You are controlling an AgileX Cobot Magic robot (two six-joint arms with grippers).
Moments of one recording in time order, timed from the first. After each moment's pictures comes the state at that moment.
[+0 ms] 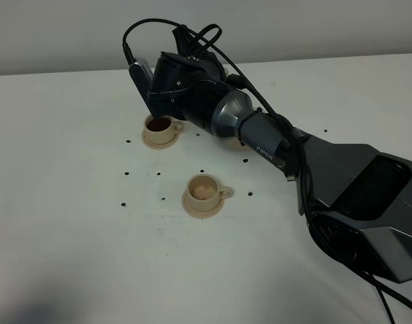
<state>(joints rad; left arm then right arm) 0.04 0.00 -0.50 -0.02 1.08 -0.02 0.92 2.56 -2.41 -0.86 1.12 -0.87</state>
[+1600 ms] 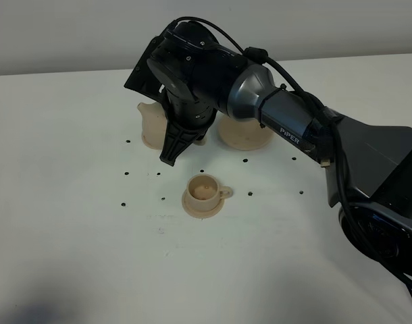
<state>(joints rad) 0.04 0.00 -0.50 -0.02 1.08 -0.02 0.92 2.40 -2.27 -0.26 1.23 -0.24</state>
